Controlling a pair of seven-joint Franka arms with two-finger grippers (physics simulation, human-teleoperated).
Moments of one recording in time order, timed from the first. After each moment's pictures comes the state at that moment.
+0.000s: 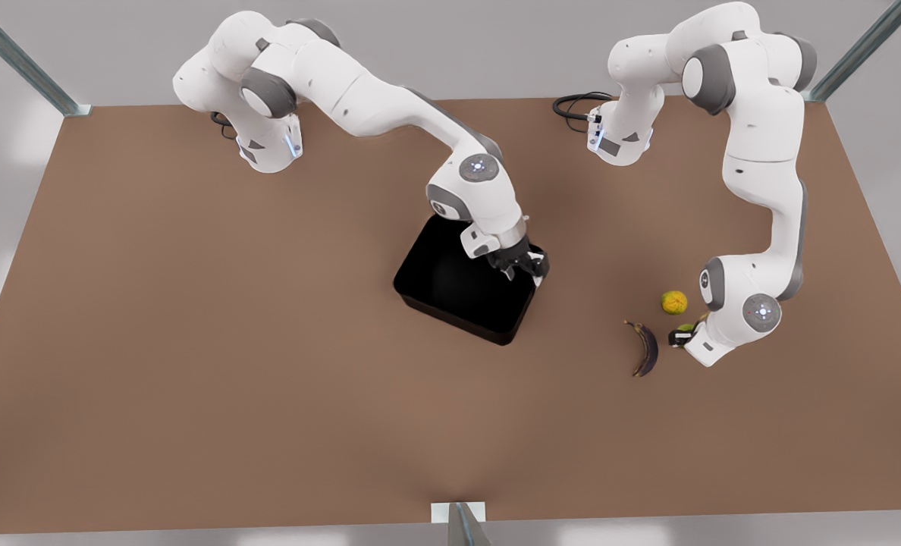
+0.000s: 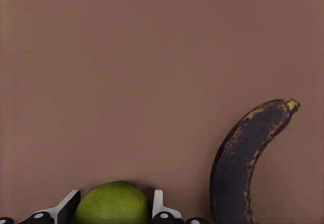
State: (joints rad) left arm 0.07 0.63 0.03 -1.85 0.08 2.40 0.07; right arm 0.89 0.74 0.04 -1.26 -0.06 2.47 1.43
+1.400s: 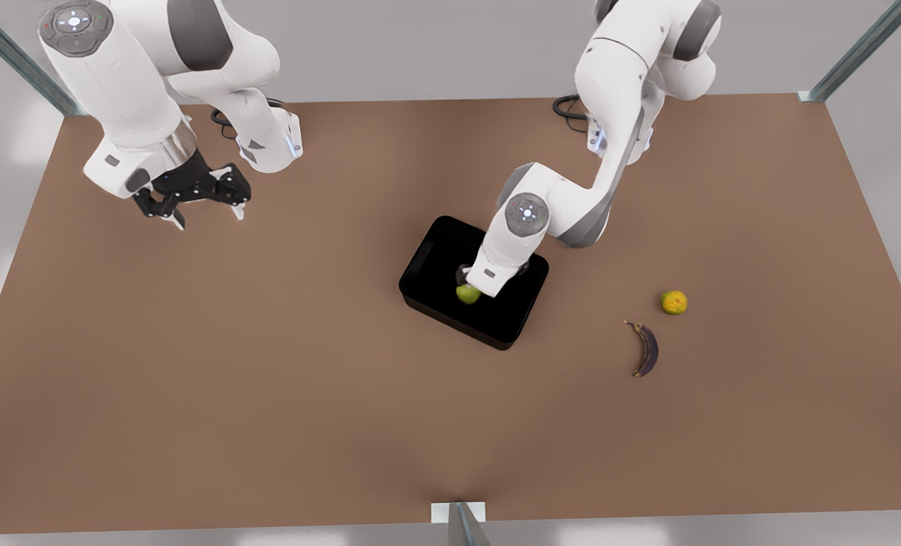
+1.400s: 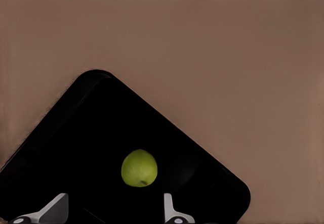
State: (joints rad) left arm -0.79 0.44 0.18 -1.60 -0.24 2.04 -0.74; right arm 0.25 -0.08 0.05 -1.56 -0.05 1.59 0.09
